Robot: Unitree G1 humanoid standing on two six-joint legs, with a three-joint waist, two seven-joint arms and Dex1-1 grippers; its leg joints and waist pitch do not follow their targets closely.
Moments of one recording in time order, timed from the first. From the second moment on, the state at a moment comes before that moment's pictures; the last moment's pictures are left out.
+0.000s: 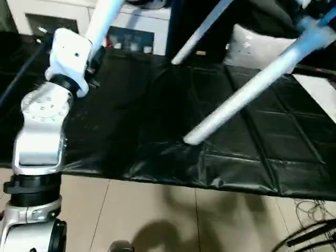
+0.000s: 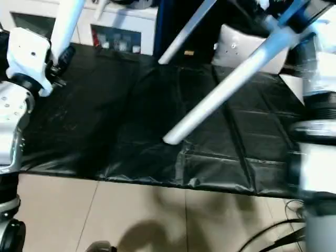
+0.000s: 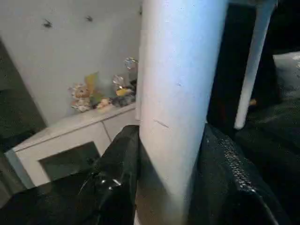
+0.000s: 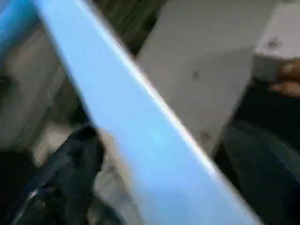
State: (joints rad) left arm -0.59 0.40 0.12 -0.11 0.12 0.39 -0.33; right arm -1.18 -0.56 -0.23 0.81 0.37 -0.26 0.82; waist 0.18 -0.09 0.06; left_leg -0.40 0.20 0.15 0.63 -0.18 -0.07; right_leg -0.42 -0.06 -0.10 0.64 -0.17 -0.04
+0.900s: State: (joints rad) left arm -0.48 0.42 0.13 -0.05 0.08 0.23 -0.36; right arm -0.95 -0.55 -0.10 0.36 0.13 -0.33 0.67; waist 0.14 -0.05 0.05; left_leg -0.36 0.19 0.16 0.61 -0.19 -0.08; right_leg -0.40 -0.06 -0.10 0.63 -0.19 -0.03
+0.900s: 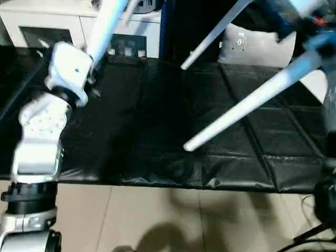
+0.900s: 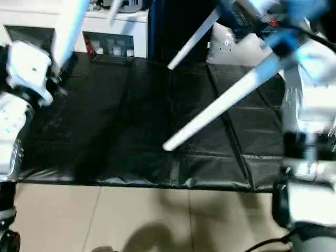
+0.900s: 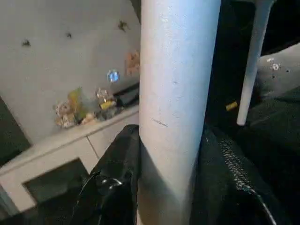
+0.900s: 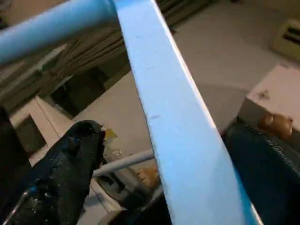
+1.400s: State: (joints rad) left arm -0.41 0.40 0.14 -0.02 0.06 0.24 -0.34; right arm -0.68 -0.36 0.00 0.21 0.08 -0.65 0.60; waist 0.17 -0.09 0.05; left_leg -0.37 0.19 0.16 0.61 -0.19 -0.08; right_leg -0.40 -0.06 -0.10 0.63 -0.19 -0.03
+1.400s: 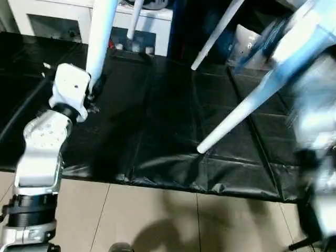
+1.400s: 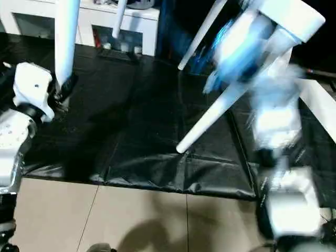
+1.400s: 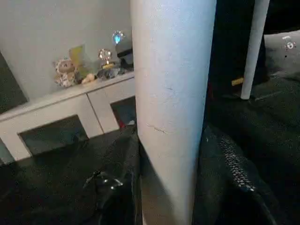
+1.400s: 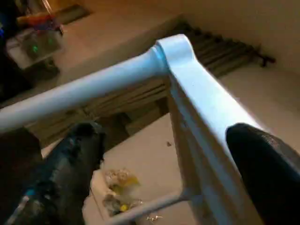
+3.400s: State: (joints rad) left arm 0.00 0.29 0.27 -0.09 -0.24 0.05 -0.34; right arm -0.05 -0.17 -0.02 0.00 0.29 -0.13 0.37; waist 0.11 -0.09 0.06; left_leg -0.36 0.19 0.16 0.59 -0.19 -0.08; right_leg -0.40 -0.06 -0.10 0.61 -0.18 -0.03
